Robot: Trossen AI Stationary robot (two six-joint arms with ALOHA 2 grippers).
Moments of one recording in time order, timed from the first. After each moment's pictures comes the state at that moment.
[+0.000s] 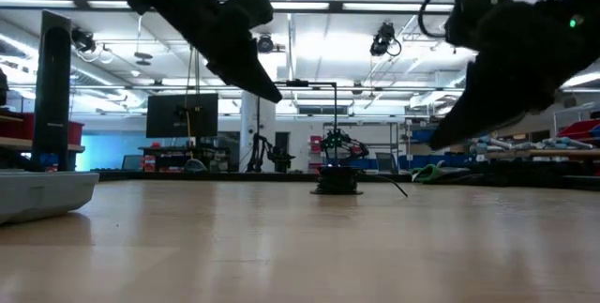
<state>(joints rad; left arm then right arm) 0.00 1.46 0.86 -0.10 -0.19 -0.02 0.55 1.55 0.66 -0.01 0.68 0.80</state>
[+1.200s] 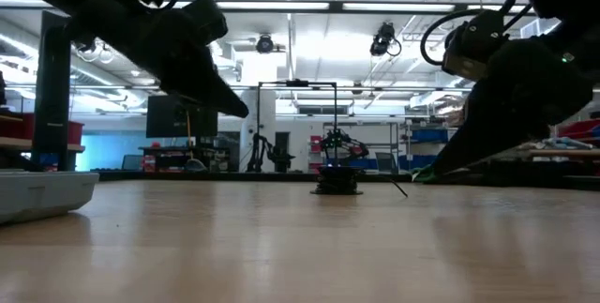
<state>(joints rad) -0.11 1.34 0.53 0.26 -0.21 -0.17 0.47 1.55 0.51 0.24 0.53 0.65</state>
